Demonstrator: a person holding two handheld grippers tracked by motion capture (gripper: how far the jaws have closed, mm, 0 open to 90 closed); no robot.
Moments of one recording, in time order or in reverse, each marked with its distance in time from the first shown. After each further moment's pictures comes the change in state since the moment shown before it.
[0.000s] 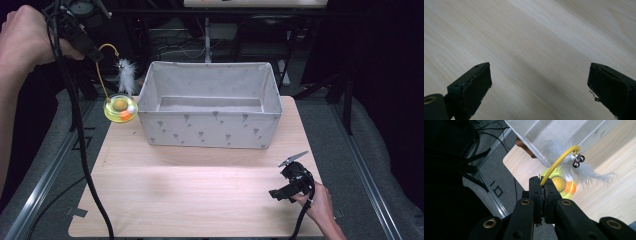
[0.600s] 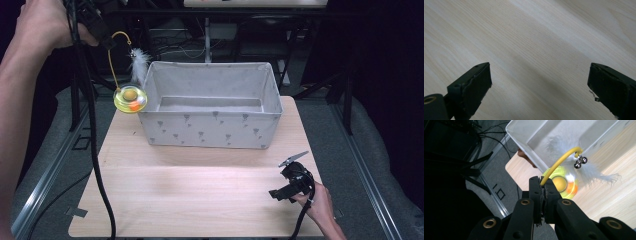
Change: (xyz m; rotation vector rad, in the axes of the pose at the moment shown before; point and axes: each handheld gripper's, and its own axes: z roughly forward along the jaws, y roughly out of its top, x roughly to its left) left arm 0.000 0.038 -0.003 0.004 0.011 0.015; right arm 0.001 0.000 0.000 -0.008 0.012 0.002
